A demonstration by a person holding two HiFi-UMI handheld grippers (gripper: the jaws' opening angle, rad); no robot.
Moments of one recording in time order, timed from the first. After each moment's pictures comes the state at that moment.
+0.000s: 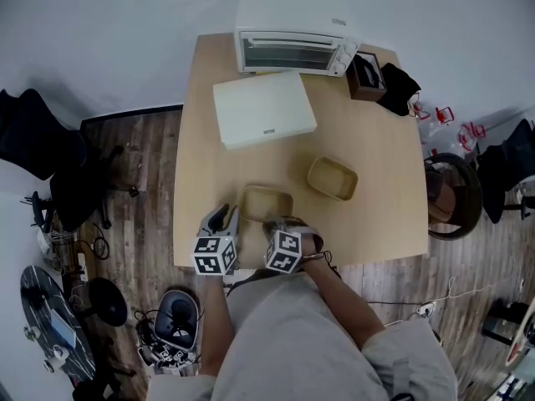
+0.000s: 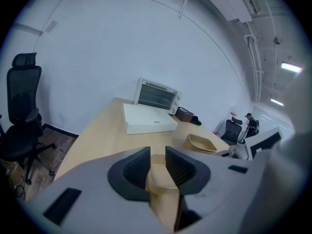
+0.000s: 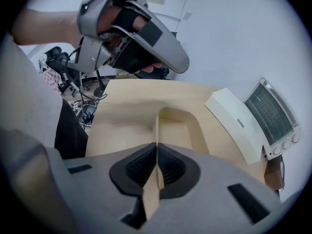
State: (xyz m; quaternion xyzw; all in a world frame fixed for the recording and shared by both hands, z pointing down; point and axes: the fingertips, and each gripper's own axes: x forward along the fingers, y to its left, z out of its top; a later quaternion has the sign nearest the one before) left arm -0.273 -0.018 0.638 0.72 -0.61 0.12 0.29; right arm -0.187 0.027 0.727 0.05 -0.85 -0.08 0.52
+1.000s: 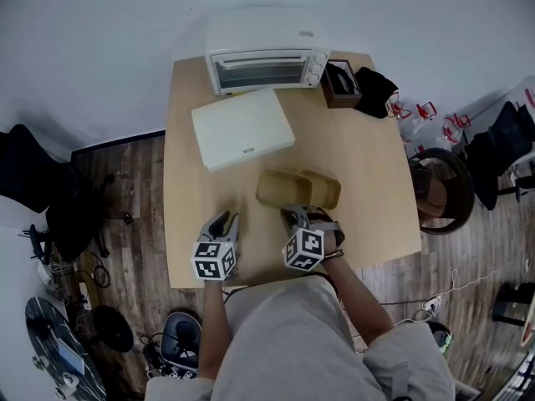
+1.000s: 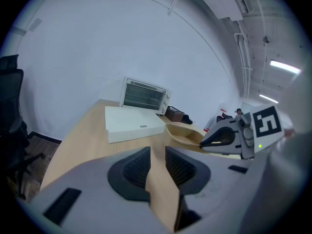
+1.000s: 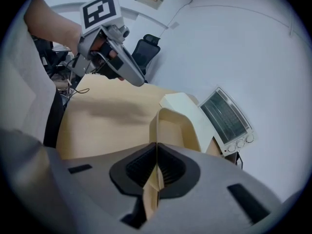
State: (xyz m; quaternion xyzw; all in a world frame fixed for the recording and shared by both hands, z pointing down) left arm -0.231 -0.058 0.628 0.77 -0.57 0.13 0.27; right arm -0.106 -0.072 0.652 0.19 -0.83 -0.17 0.50
